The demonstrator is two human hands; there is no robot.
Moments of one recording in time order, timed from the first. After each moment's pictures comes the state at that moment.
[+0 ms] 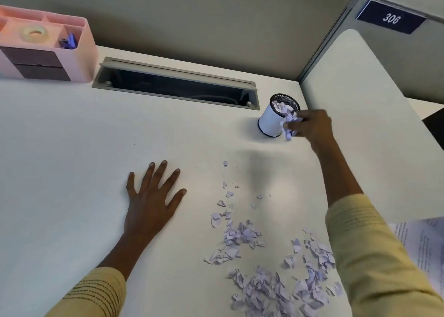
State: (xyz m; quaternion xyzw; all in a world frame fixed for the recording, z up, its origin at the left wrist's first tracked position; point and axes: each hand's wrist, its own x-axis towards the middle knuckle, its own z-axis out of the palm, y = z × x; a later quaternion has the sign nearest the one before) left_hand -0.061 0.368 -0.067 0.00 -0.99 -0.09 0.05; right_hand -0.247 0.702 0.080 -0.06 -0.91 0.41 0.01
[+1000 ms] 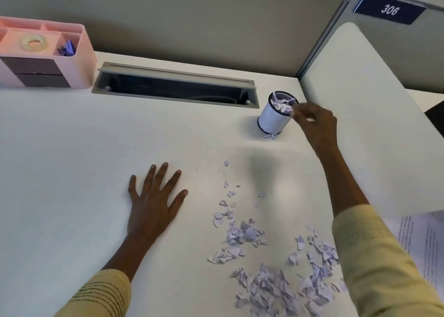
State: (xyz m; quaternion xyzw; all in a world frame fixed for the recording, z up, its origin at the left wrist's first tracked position) left_hand -0.061 0.368 -0.065 0.00 -0.99 -0.10 0.05; right_hand -0.232 0.703 0.076 0.01 -0.92 0.37 0.14
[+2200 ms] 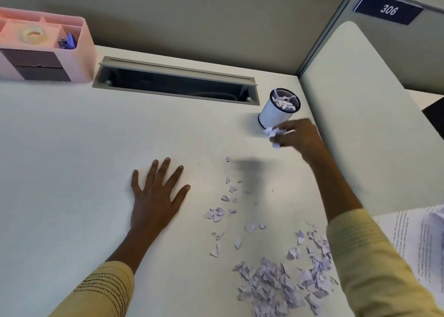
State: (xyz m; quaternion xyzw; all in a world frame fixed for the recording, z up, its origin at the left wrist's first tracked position) left_hand -0.061 0.368 -0.065 0.00 -0.99 -0.12 0.05; right_hand -0.197 0.668 0.081 -0.03 -0.88 0.47 -0.07
